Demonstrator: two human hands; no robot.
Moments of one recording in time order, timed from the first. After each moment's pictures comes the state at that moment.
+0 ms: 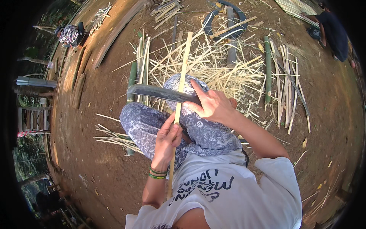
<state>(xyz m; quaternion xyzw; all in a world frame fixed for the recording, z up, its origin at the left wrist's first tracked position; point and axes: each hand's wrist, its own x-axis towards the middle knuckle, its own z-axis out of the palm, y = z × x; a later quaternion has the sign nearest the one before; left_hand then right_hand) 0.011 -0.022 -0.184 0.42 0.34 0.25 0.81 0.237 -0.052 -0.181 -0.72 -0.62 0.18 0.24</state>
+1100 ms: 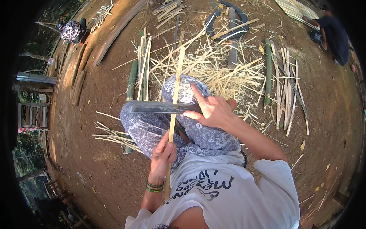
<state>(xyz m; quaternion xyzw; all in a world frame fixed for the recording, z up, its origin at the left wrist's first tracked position) -0.041 -0.061 -0.182 0.41 0.39 0.24 0.79 0.227 -0.067 -0.181 -0.74 -0.64 0.13 0.16</state>
